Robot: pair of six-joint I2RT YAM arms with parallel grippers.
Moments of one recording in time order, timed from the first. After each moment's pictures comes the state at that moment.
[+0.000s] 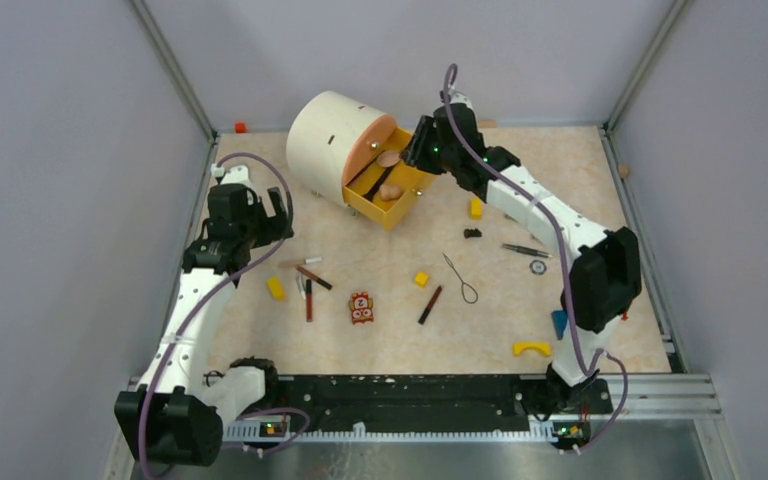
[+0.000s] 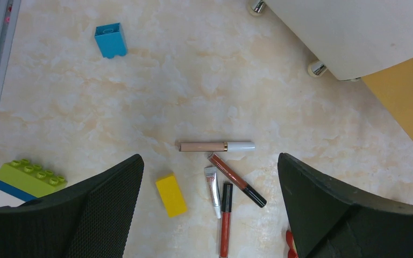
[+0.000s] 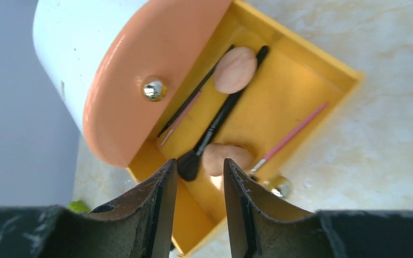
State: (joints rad) left arm -0.04 1.03 0.94 -0.53 -0.09 -0.26; right arm 0.60 1.82 1.69 -0.35 0.07 0.70
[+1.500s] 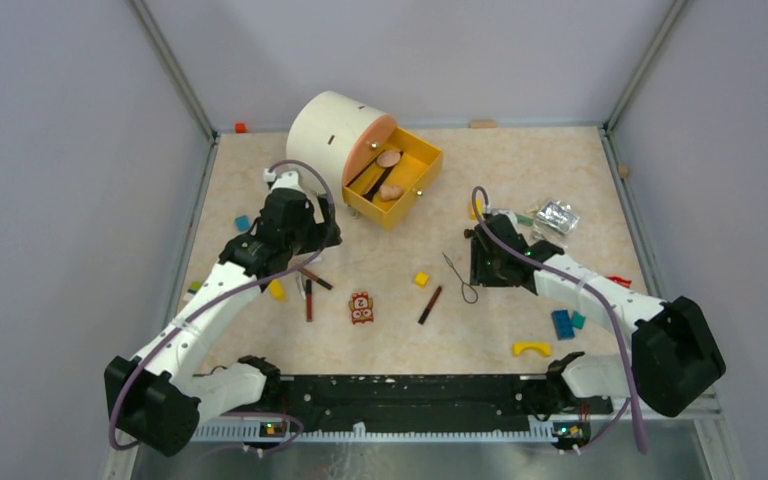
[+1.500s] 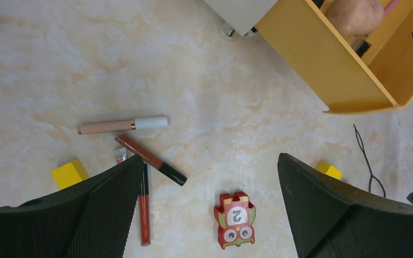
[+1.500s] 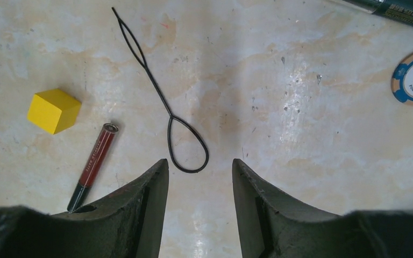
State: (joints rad) left arm -0.42 1.10 0.93 -0.51 -0.19 -0.52; right arm 0.58 1.26 0.77 -0.52 0.20 0.54
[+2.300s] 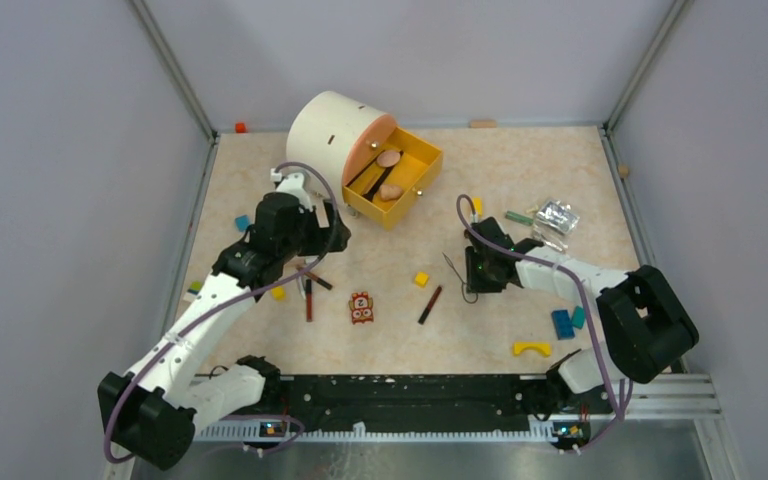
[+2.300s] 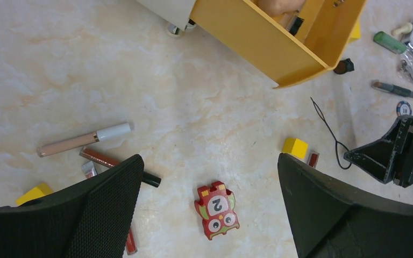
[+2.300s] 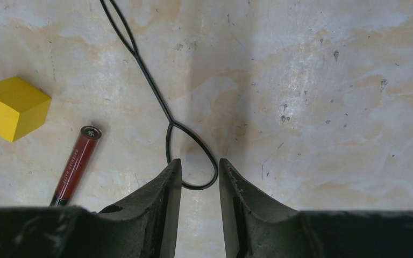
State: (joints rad) left arm -0.42 1.02 0.90 -0.45 -0.06 -0.45; right arm 0.57 1.45 0.76 -0.44 0.09 0.52
